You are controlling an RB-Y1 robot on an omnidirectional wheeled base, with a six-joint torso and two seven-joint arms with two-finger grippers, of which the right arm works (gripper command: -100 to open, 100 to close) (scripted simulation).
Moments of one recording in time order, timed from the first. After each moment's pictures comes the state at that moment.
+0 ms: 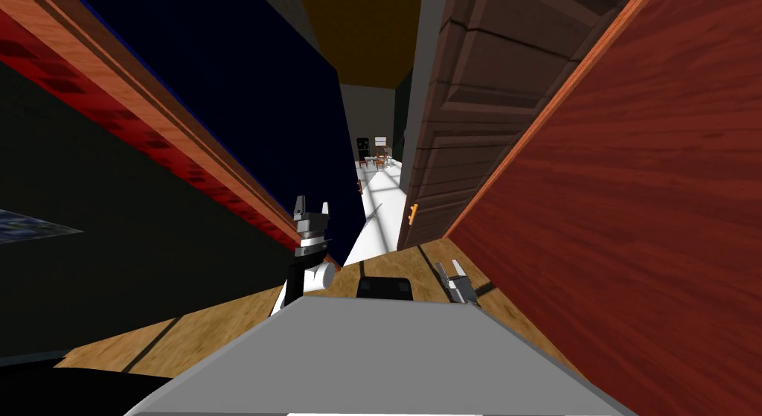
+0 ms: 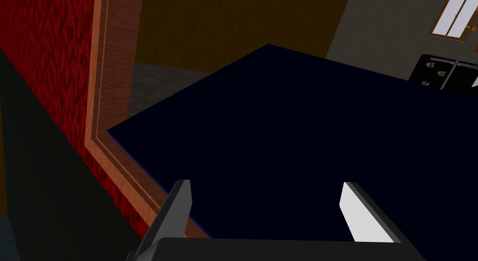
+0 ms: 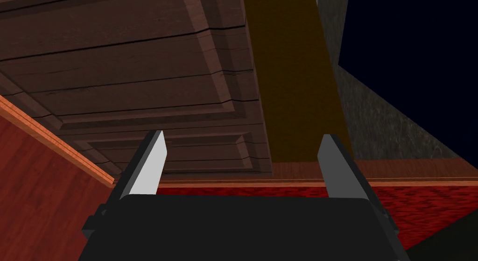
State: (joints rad) arm 0.67 -0.08 -0.24 -1.44 0.46 -1.17 0.73
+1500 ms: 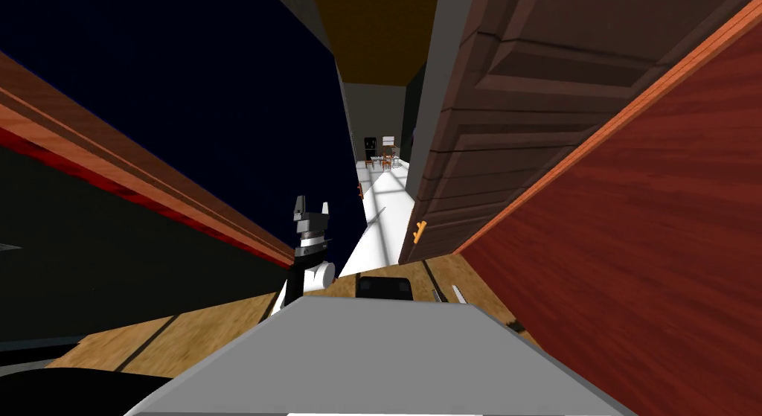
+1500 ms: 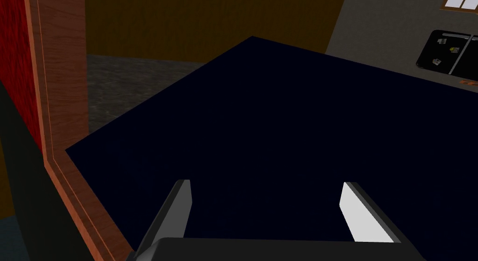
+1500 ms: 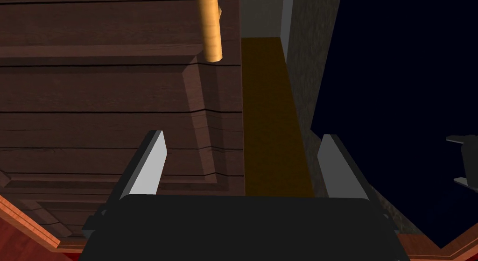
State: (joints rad) arm 0.73 -0.03 -0.29 -1.17 0.57 -1.36 0.99
